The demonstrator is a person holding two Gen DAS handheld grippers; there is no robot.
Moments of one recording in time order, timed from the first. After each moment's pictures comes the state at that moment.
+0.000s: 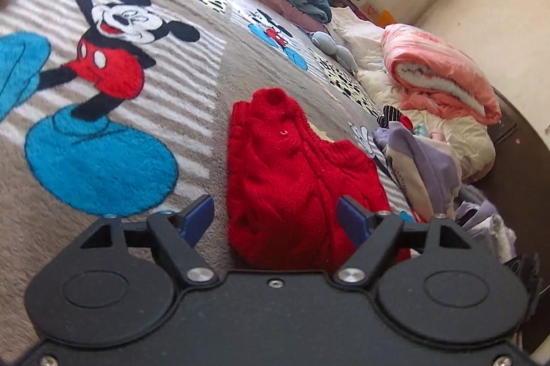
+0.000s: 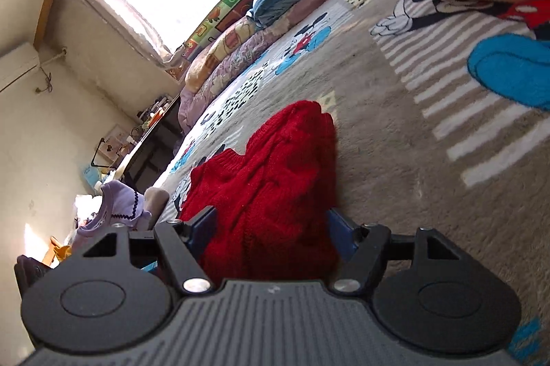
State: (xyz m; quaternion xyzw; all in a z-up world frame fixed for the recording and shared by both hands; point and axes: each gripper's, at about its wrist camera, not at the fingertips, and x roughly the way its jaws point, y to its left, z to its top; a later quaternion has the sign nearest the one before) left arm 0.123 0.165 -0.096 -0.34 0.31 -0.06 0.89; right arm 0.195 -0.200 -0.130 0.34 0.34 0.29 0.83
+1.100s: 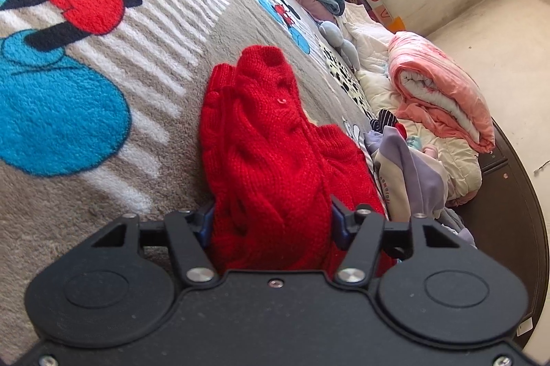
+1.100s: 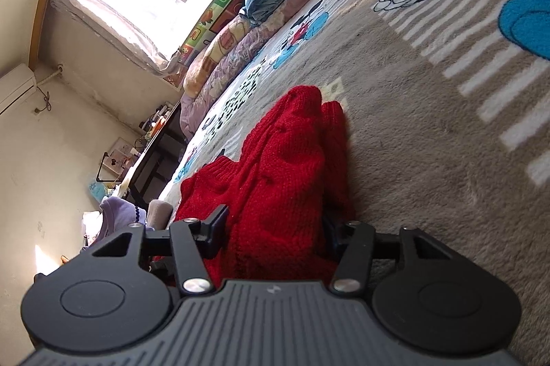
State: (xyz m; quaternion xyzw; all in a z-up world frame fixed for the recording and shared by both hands) left arm 0.143 0.144 -0.105 -0.40 0.31 -0.07 0.86; right arm 0.228 -0.160 -0.146 0.35 0.33 0.30 0.82
